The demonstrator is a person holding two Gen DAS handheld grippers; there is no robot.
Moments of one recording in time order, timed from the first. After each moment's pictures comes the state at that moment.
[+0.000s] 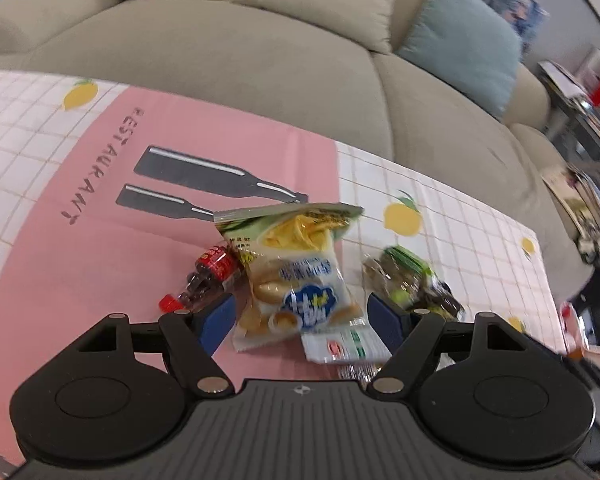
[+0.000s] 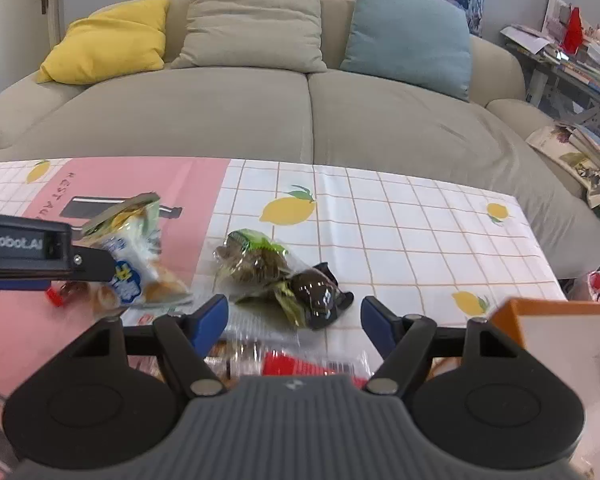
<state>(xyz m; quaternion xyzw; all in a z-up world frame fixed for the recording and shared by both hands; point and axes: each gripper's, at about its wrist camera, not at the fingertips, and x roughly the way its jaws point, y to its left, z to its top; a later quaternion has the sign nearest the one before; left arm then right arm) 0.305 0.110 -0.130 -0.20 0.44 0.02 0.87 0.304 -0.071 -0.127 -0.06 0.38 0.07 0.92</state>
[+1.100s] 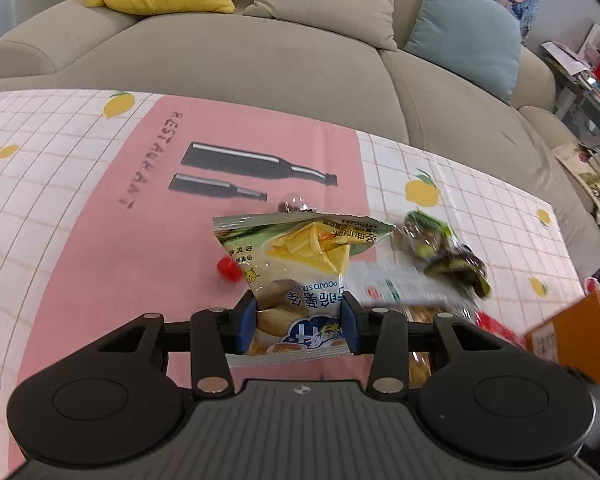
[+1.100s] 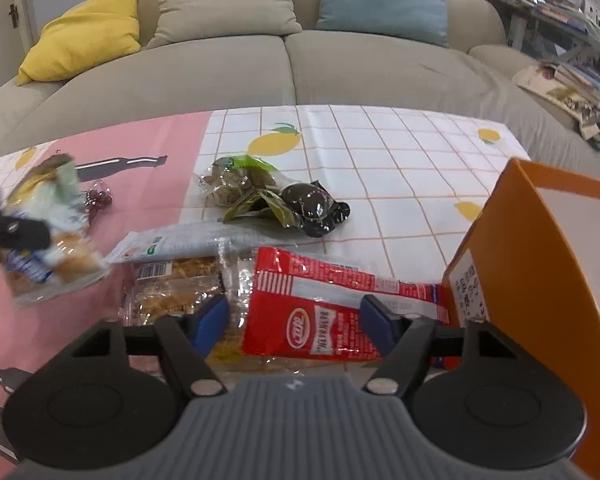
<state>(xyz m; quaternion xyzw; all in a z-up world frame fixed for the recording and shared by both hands) 0.246 0.111 -0.114 -0.14 0.45 0.03 0.88 0.268 -0.085 -0.167 -0.02 0.42 0.05 0.91</state>
